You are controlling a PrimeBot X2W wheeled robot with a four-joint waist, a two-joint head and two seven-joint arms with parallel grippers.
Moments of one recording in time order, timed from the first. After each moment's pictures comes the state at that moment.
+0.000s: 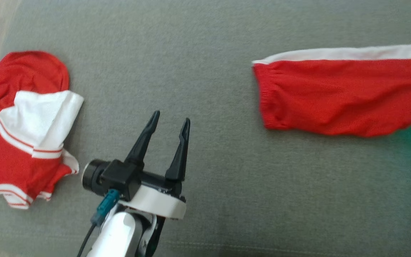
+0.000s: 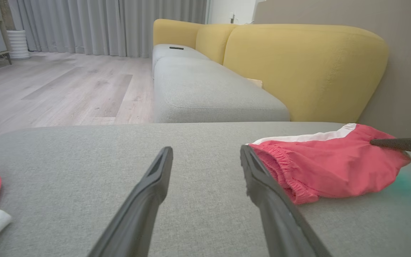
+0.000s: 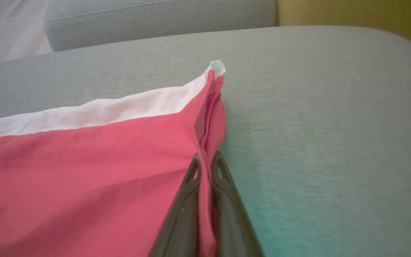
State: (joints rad) left arm -0.15 0.05 -0.44 0.02 -0.18 0.06 -0.25; right arm -0.78 -0.61 0.59 1.01 0.91 0.12 0.10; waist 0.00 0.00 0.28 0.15
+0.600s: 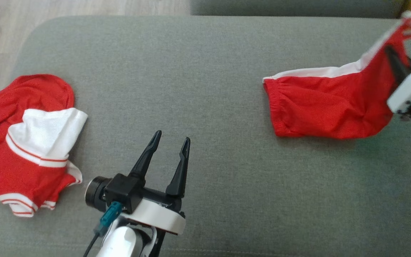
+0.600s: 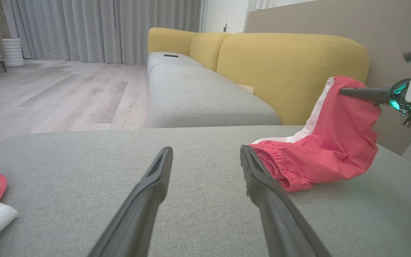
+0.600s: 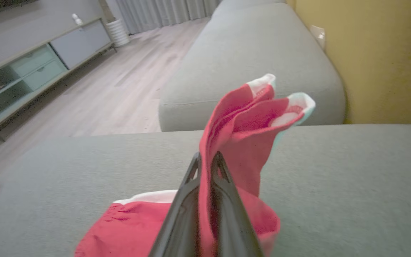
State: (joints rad) left arm -0.08 0.05 -0.44 0.05 -0.18 0.05 -0.25; right arm -0.79 -0.57 0.62 0.77 0.97 0.12 0.05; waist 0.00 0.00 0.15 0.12
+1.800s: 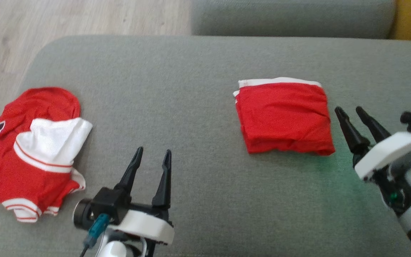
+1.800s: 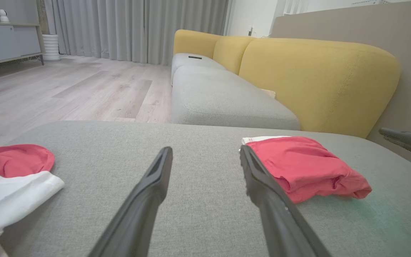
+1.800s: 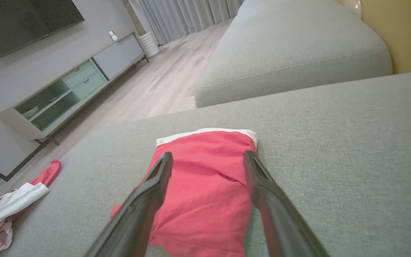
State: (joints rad) left arm 0.00 0.05 -0.40 0.06 -0.22 0.11 -0.25; right arm -0.43 -0.52 0.57 0.49 1.00 0.12 -0.04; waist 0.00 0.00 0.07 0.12
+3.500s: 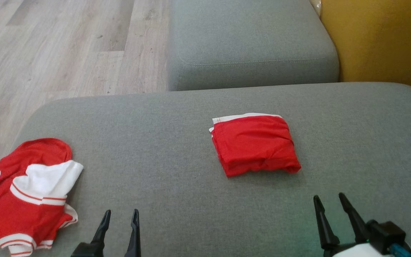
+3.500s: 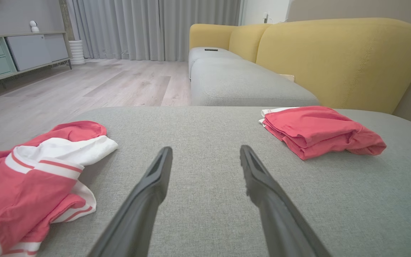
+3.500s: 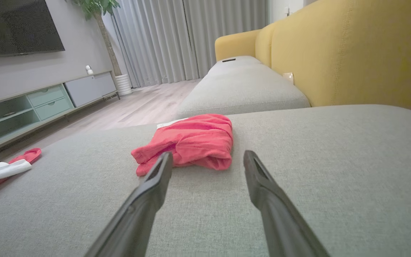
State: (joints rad) left arm 0.27 0.06 -0.23 0.09 -0.12 0.11 -0.25; right arm 0.15 -0.12 0.15 0.28 0.25 0.12 -0.25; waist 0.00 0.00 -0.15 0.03
